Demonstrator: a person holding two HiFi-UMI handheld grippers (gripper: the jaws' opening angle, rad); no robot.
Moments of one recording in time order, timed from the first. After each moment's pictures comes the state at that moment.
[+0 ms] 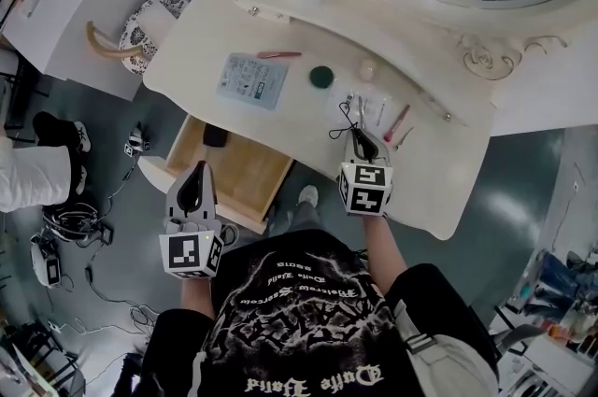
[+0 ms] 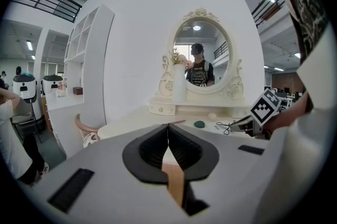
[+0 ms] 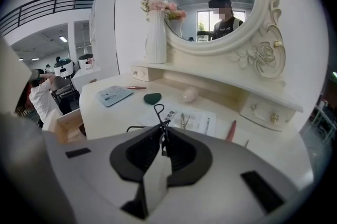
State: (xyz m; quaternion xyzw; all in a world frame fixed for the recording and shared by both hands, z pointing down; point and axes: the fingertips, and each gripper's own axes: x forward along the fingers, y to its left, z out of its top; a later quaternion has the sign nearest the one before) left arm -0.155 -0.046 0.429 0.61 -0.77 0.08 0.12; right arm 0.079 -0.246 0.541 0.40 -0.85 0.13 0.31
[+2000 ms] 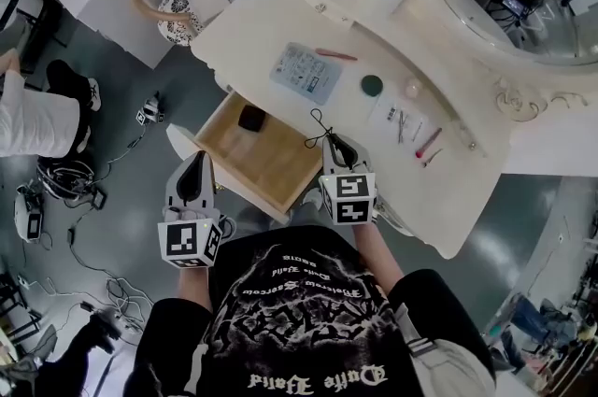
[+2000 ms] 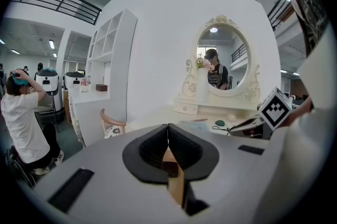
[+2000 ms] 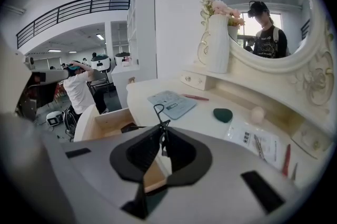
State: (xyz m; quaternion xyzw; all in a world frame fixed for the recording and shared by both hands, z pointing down) left arm -0.222 0.034 0.435 0.54 -0.83 0.05 0.14; right arm -0.053 -0.150 0.524 0.24 -0.91 0.08 0.31
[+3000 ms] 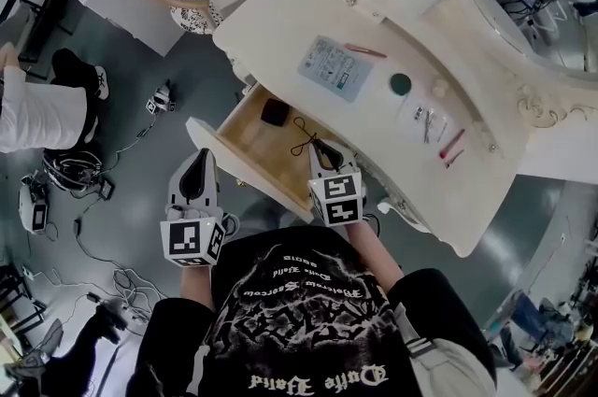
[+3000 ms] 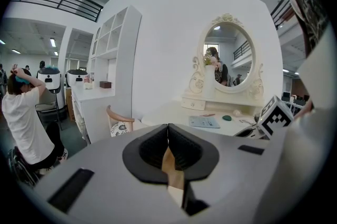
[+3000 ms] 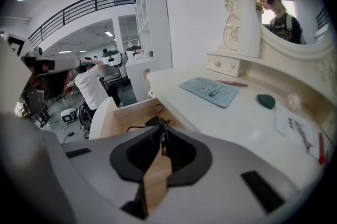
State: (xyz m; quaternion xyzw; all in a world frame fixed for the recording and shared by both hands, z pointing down) left arm -0.266 0.064 0.449 0.54 -0.83 0.06 0.15; right arm -0.116 -0.081 0.569 0.17 -0.92 0.11 0.35
